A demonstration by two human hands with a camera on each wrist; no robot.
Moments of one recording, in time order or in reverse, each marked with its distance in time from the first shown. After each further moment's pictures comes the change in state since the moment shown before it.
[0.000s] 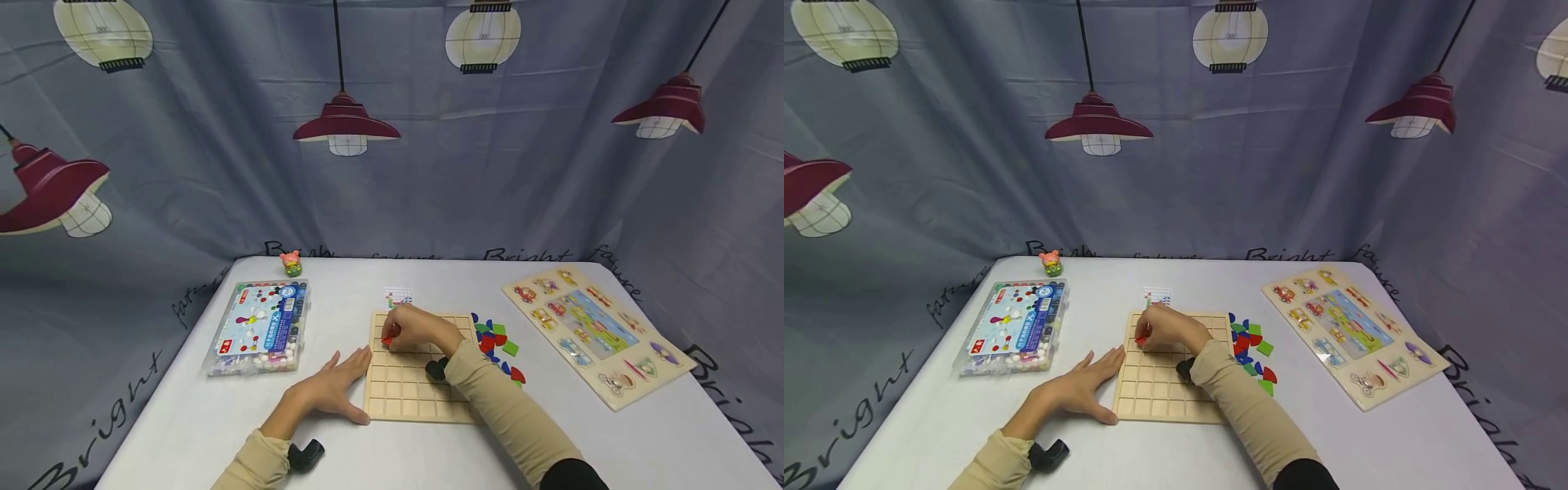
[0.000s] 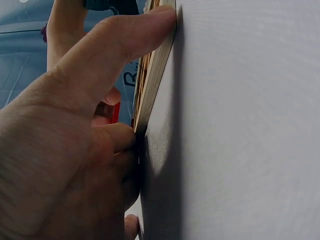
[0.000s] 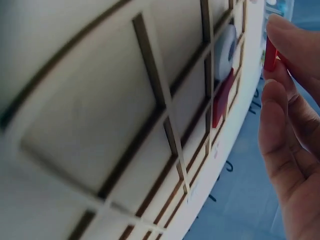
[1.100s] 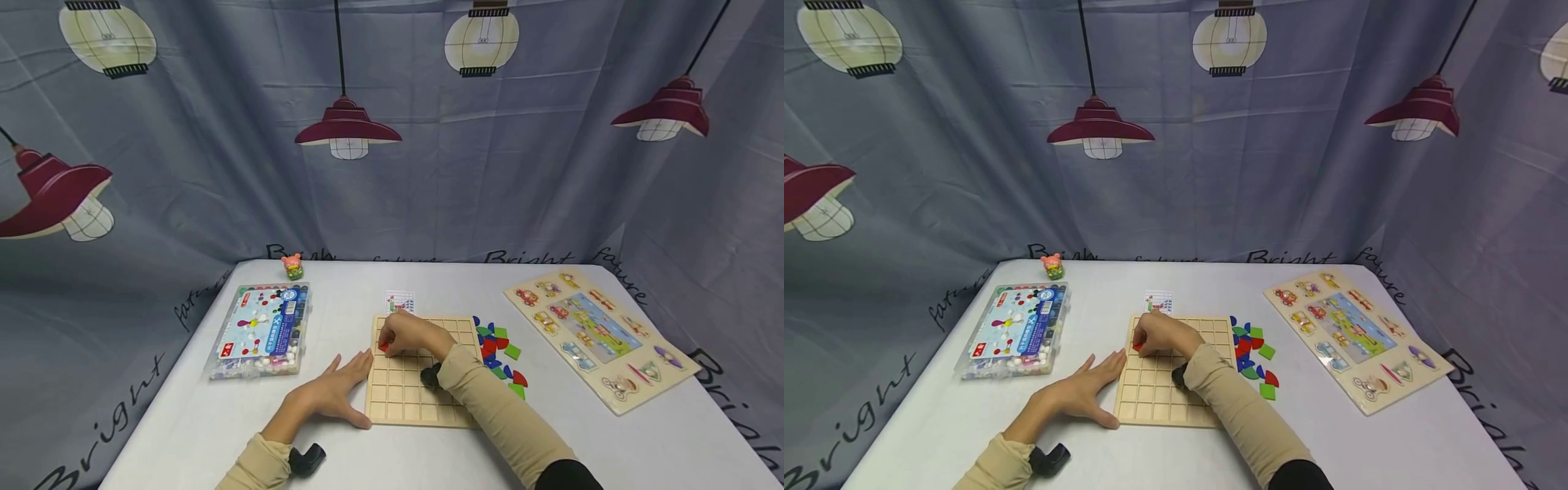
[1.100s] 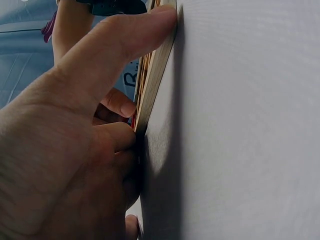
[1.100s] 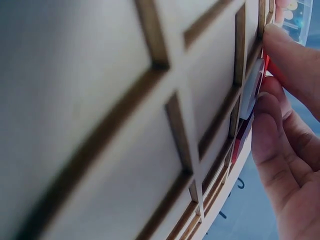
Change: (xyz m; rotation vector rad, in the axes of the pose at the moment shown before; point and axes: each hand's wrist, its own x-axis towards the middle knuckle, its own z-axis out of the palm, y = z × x) left_hand -0.001 0.004 0.000 -0.022 -0.010 -0.004; right_hand 0.013 -0.002 0.012 -0.055 -0.050 0.072
